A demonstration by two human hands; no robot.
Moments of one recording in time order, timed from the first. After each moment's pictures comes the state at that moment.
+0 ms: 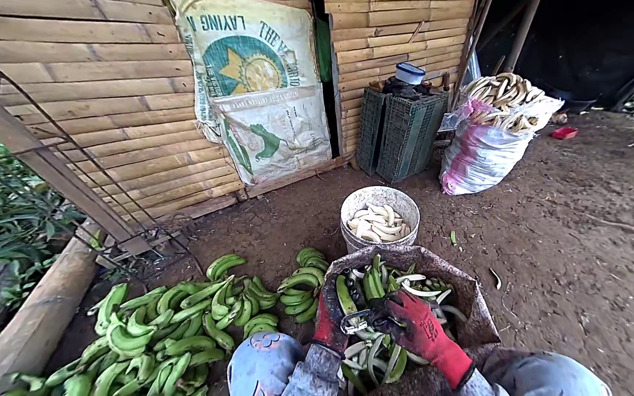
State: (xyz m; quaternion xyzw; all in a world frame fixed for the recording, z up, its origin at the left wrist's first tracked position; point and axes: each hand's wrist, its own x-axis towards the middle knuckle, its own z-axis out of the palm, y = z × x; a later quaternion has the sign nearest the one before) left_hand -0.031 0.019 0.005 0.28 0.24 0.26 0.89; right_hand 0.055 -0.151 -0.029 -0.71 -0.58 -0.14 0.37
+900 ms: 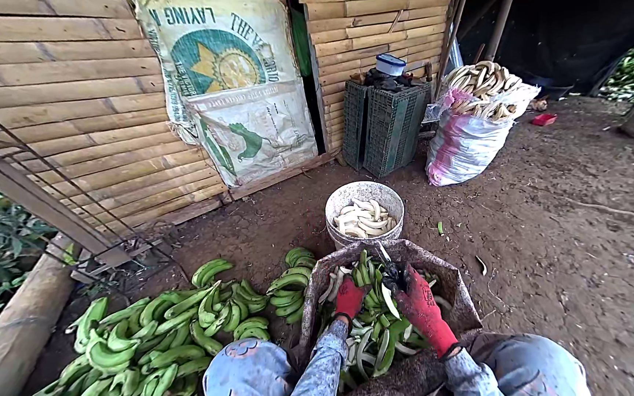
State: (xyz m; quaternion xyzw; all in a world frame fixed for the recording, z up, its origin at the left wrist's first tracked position) left_hand 0.035 0.018 -0.078 0.83 0.38 -0.05 0.41; right_hand 0.081 -0.161 -0.013 -0.85 -0.25 0.11 0.45
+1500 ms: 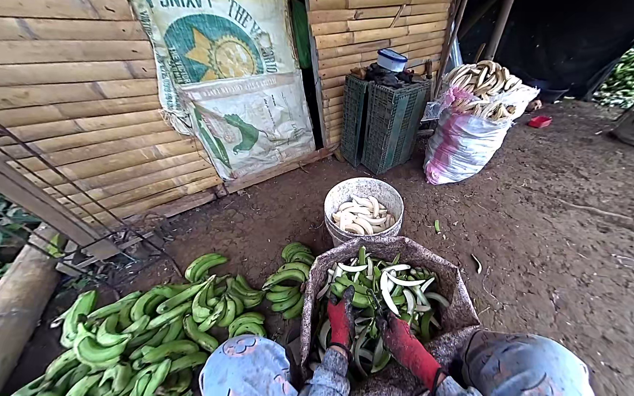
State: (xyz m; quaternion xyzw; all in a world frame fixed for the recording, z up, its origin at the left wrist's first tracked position) left_hand -0.006 -0.013 -0.097 0.50 0.44 0.25 0.71; right_hand 0.026 -0.156 -0.074 -0.84 -0.19 0.35 0.36
